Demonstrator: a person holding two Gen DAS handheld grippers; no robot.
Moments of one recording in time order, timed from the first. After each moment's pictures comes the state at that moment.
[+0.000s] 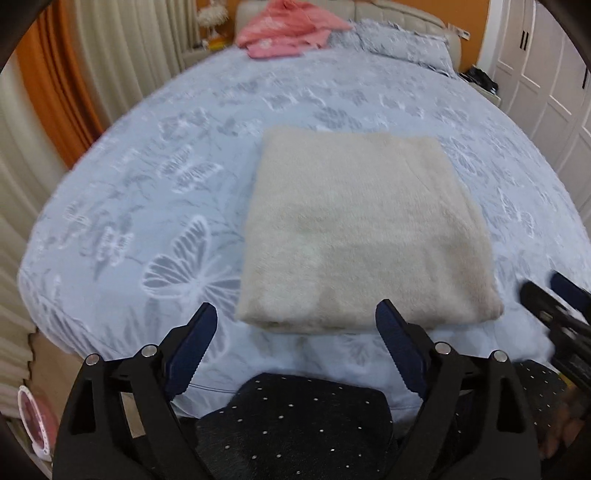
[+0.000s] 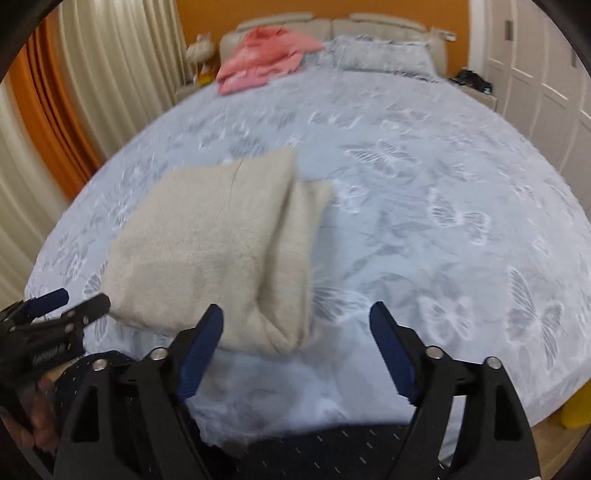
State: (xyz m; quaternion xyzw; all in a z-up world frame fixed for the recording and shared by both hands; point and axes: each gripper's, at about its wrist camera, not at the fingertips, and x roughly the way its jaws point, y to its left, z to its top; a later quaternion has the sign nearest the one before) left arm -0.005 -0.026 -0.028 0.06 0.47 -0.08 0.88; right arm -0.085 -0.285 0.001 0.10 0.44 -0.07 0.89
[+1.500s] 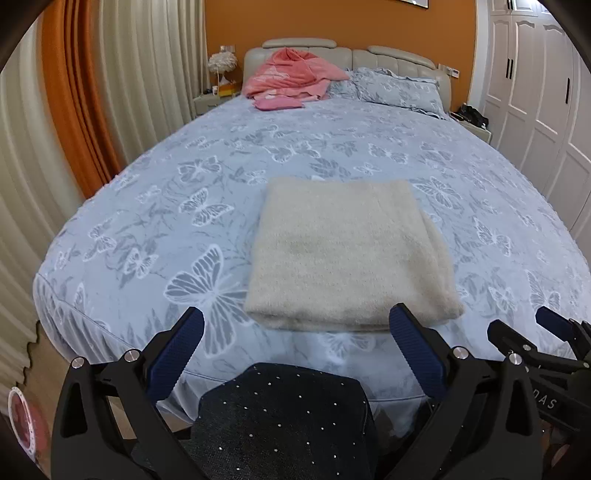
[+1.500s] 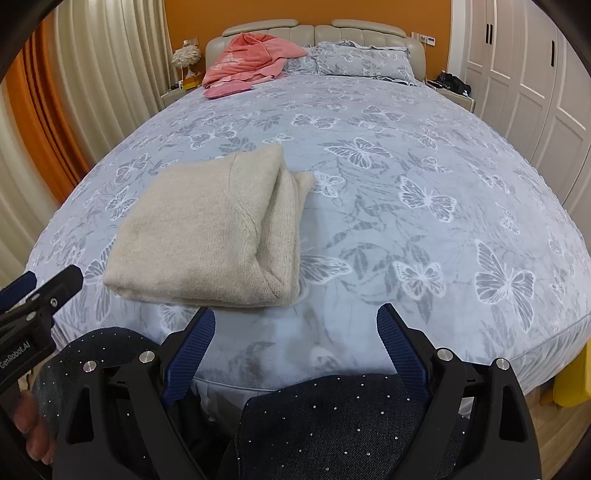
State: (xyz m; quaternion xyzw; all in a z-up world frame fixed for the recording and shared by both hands) left arm -0.068 -0.024 0.011 0.04 0.39 -0.09 0.92; right arm -0.119 -0.259 0.013 0.08 0.44 -0.10 0.89
